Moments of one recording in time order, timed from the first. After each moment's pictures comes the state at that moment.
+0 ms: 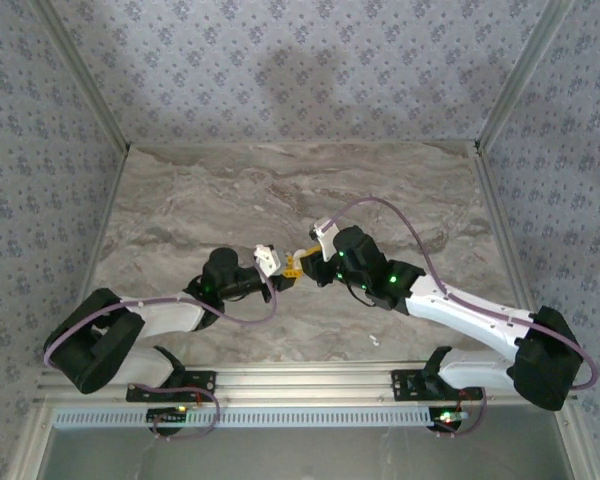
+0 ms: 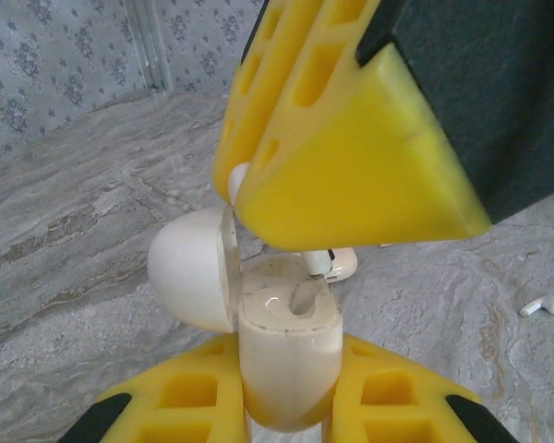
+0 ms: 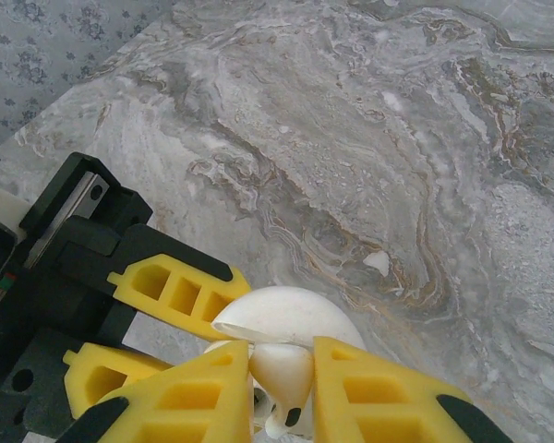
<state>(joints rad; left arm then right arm) -0.70 1.35 0.37 0.79 0.51 0.13 0.89 1.20 0.80 -0.12 -0.01 0.26</state>
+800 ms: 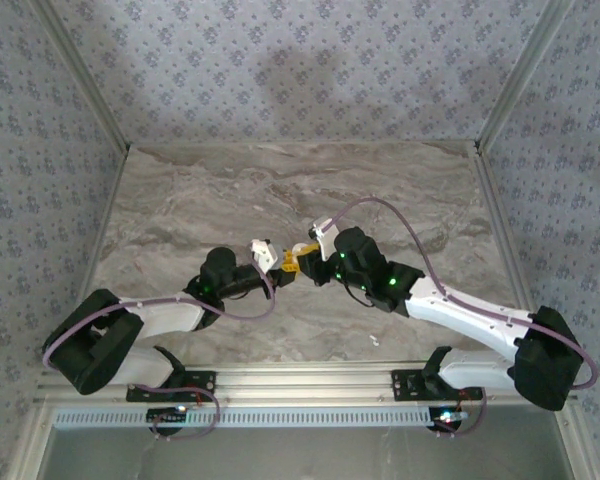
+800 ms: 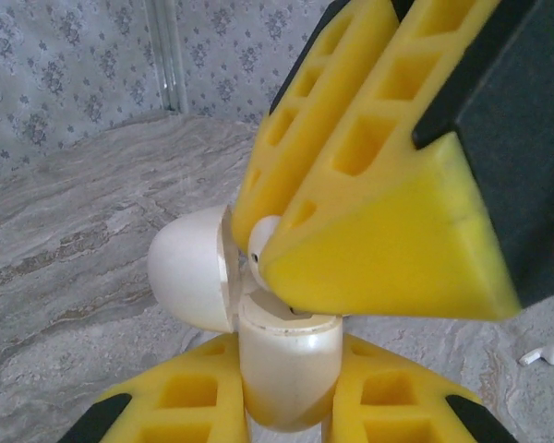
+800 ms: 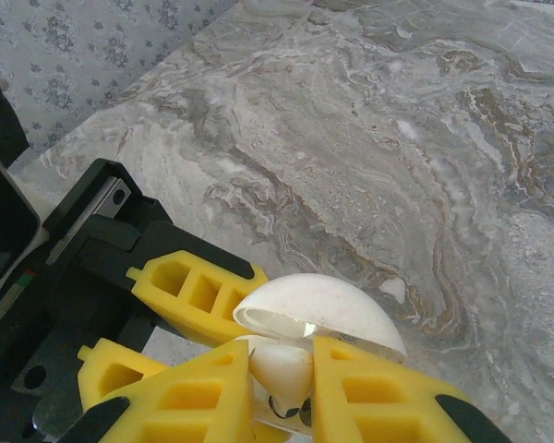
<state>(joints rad) -0.70 1.34 0.37 0.86 0.48 0.03 0.90 1.19 0.78 -0.04 -0.01 0.26</state>
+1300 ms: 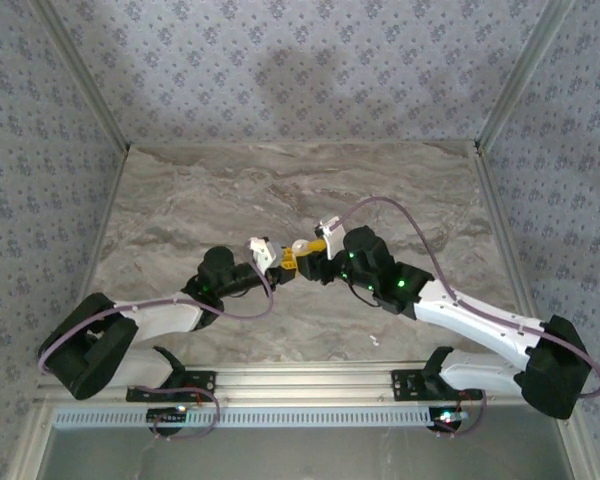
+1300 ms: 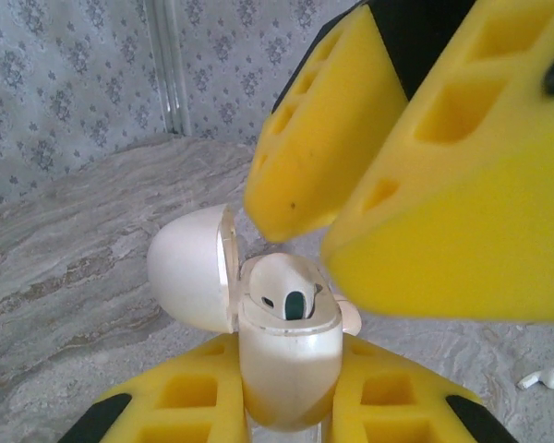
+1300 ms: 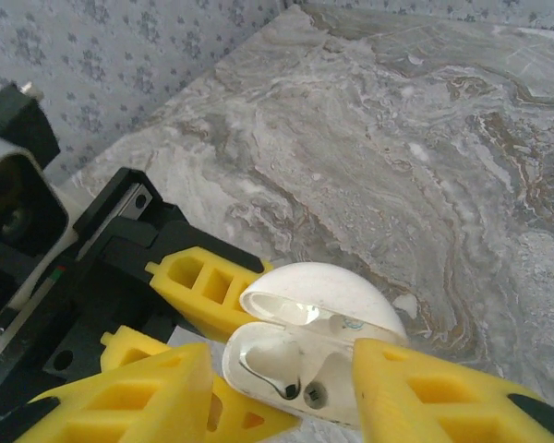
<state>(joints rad) -0.71 1.31 0.38 0.86 0.48 0.03 0.87 1.12 0.77 -0.04 -0.07 0.29</state>
